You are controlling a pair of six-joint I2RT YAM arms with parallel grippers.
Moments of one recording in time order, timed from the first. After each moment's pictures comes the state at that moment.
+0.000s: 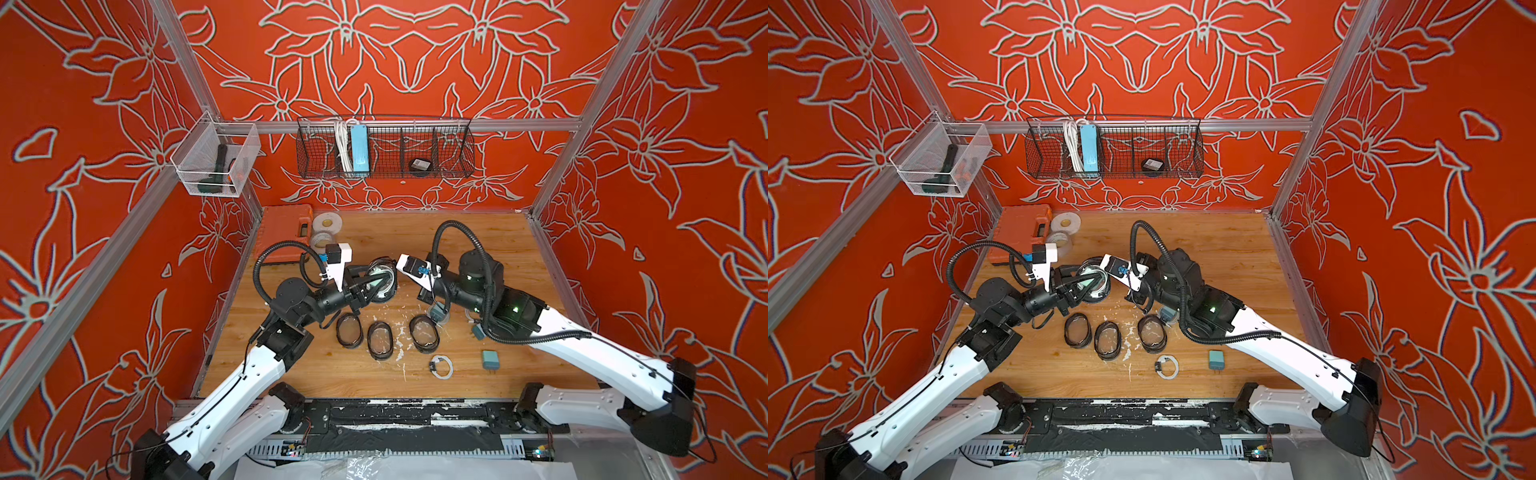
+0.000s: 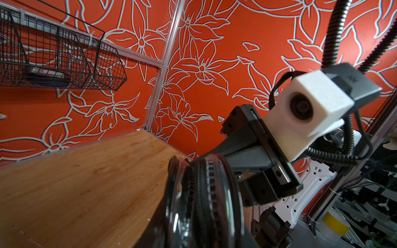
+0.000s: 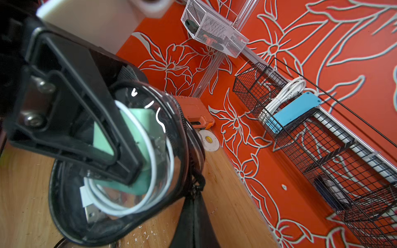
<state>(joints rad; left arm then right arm) -0.47 0.84 0.63 0.38 0.61 -0.44 0.95 1.17 1.11 -0.12 -0.03 -0.53</state>
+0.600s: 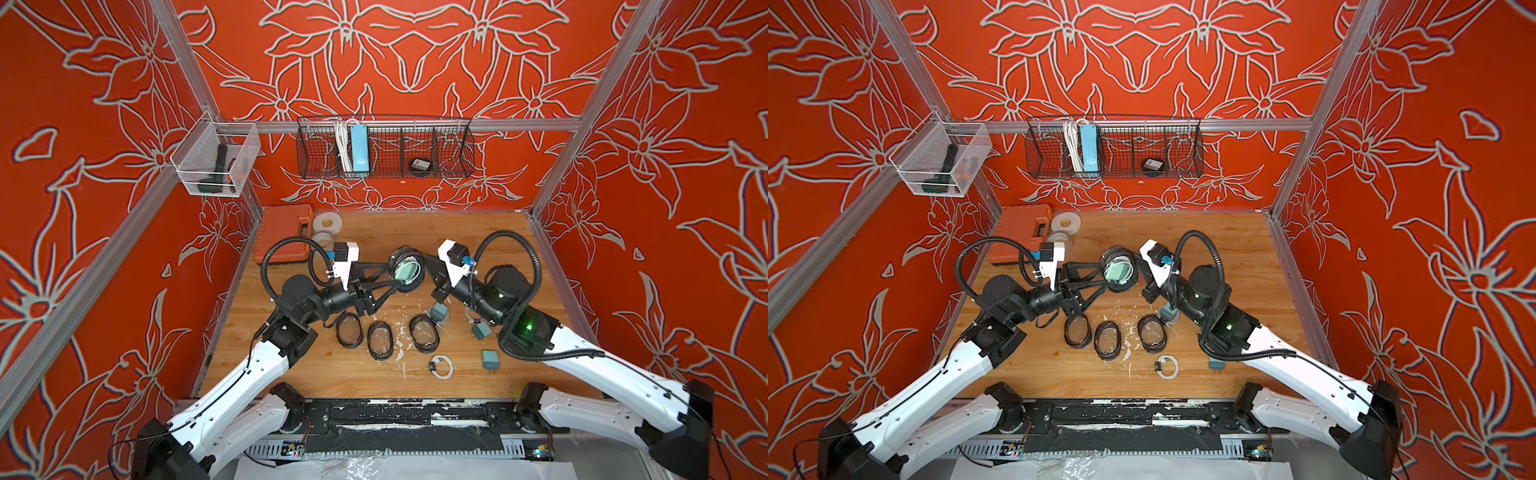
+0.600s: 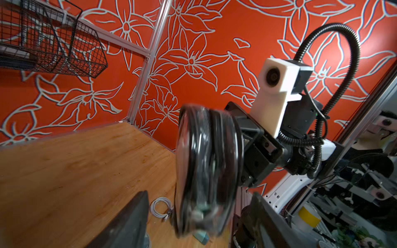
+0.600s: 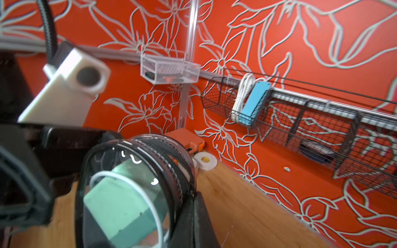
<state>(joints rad) -0.50 0.88 0.64 0.45 0.62 -0.53 0.91 1.00 0.87 0.25 0.04 -0.13</state>
